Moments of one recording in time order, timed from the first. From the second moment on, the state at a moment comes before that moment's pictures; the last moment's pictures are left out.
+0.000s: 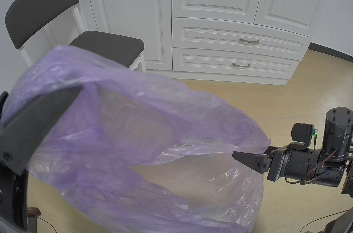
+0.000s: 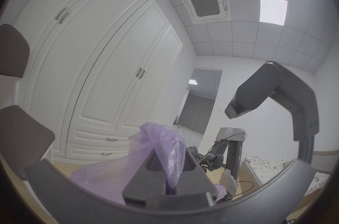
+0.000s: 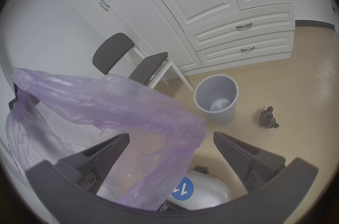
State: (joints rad) left arm -1.10 1.06 -0.46 -1.01 -0.03 -0.06; right arm 0.71 1.39 -0.45 -0.62 -0.02 0.48
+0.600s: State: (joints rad) left arm -1.11 1.05 -0.45 -1.03 -0.05 -0.06; right arm 0.71 1.36 -0.44 -0.61 -0.01 0.48
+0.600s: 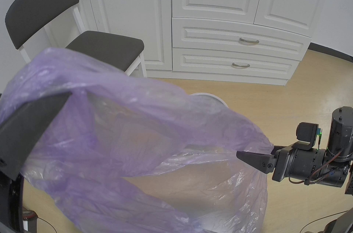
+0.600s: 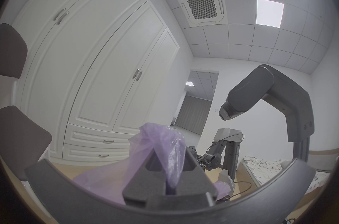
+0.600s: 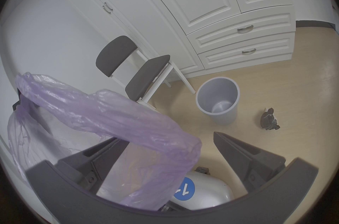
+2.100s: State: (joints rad) left arm -1.11 1.04 -0.44 -1.03 -0.05 -0.06; right arm 0.73 1.49 -0.39 -0.78 0.06 0.48
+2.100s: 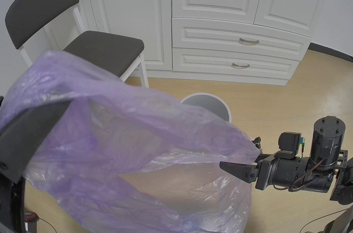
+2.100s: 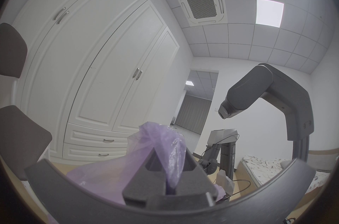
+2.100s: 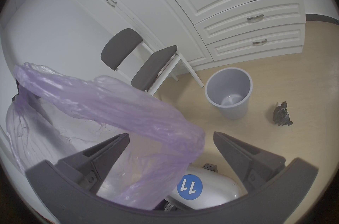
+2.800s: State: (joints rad) left arm -1.08 1.06 -0.43 -1.01 -0.05 -0.07; right arm 0.69 1.45 -0.40 -0.77 0.05 0.48
